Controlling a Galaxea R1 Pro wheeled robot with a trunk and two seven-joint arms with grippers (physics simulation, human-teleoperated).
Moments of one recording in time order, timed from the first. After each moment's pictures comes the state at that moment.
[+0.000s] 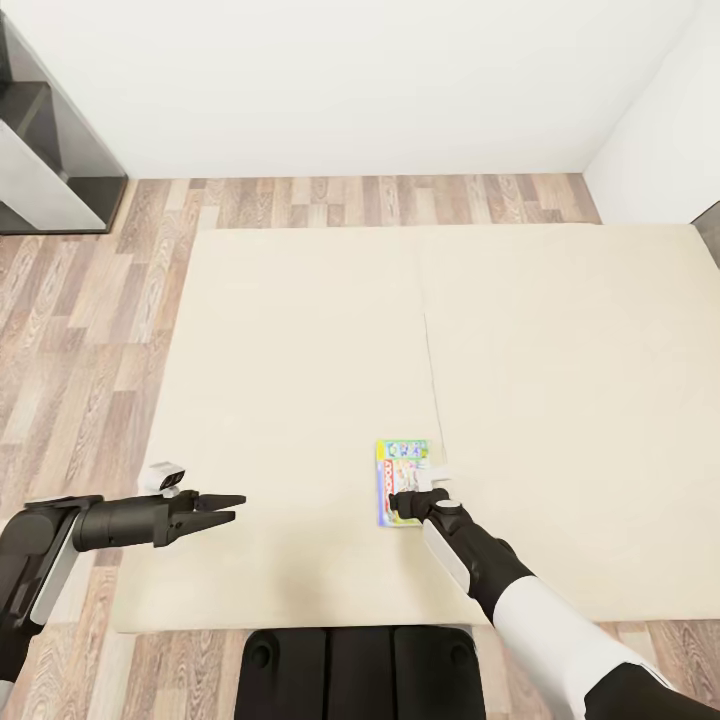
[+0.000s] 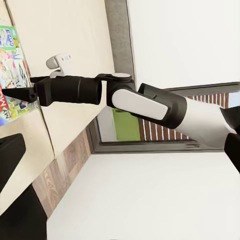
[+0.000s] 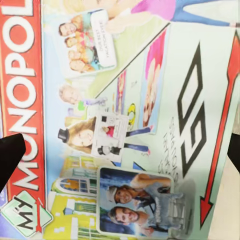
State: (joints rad) left arm -0.47 0.35 0.14 -1.39 0.20 0.91 -1.56; right arm -0.78 0.07 0.46 -0.63 -0.38 0.33 -0.20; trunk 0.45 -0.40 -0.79
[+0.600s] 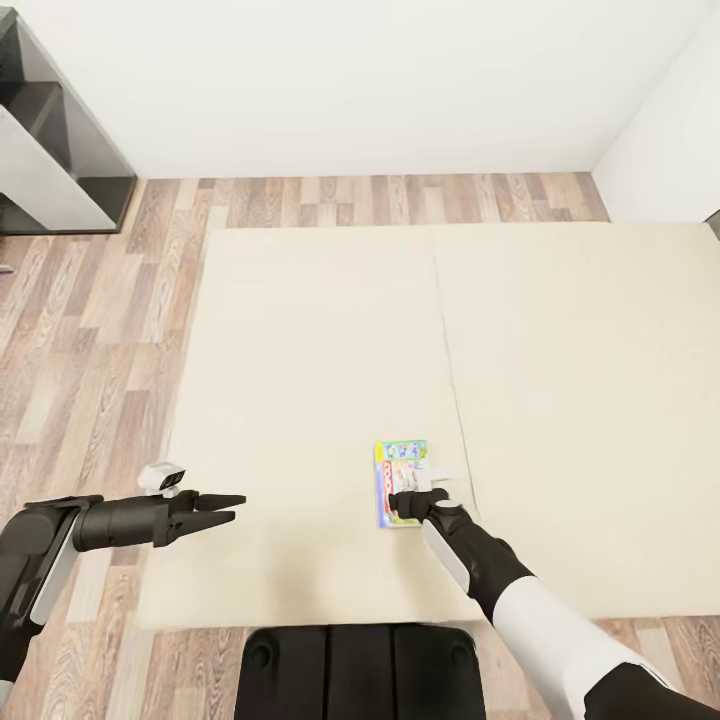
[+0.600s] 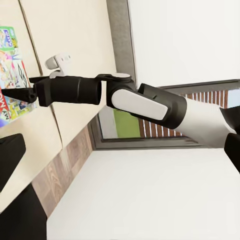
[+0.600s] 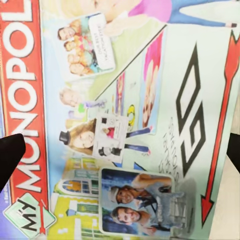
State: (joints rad) left arm -0.47 0.35 0.14 -1.39 0.20 0.91 -1.56; right arm -0.78 0.07 0.46 -0.63 -0.38 0.33 -0.20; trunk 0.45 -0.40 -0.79
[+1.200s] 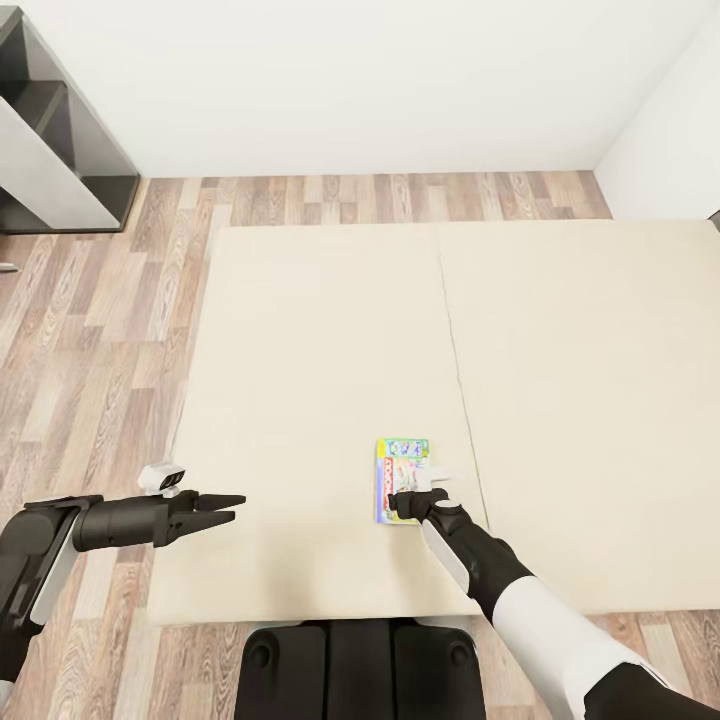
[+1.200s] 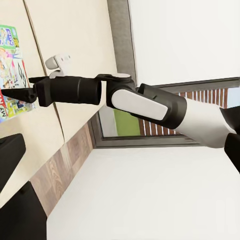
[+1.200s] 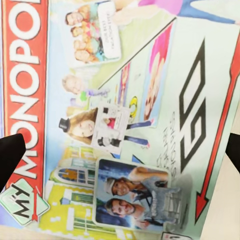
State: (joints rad) left arm -0.47 0.35 0.14 -1.39 0.20 0.91 -1.56; right arm -0.78 0.07 0.46 -0.63 -0.38 0.33 -0.20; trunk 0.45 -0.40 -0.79
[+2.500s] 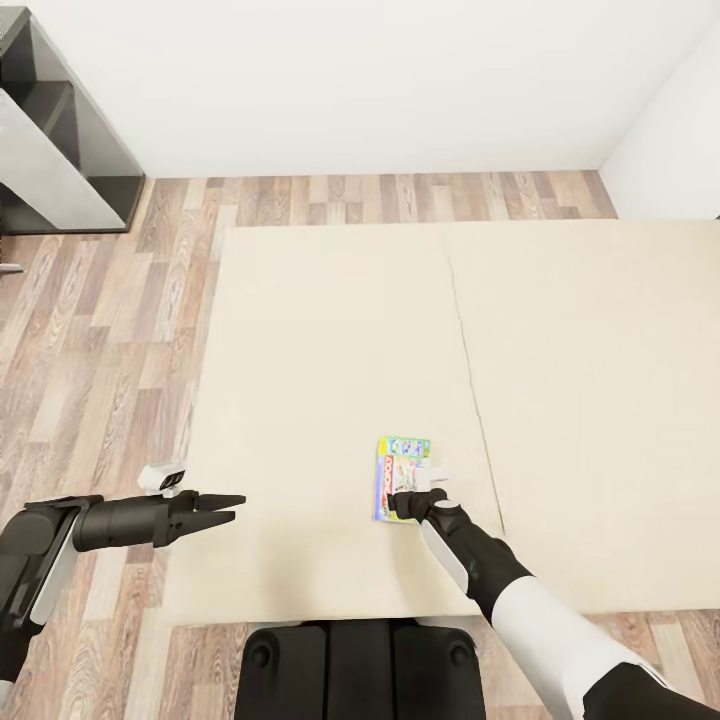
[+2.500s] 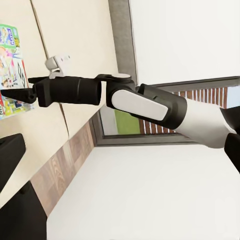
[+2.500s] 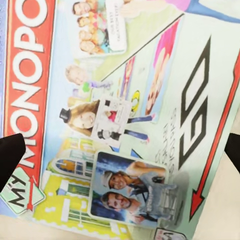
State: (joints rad) left arm -0.47 0.35 0.14 -1.39 0.20 0.91 -1.56; right arm -0.78 0.07 0.46 -0.63 -0.38 0.32 -0.20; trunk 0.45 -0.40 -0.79
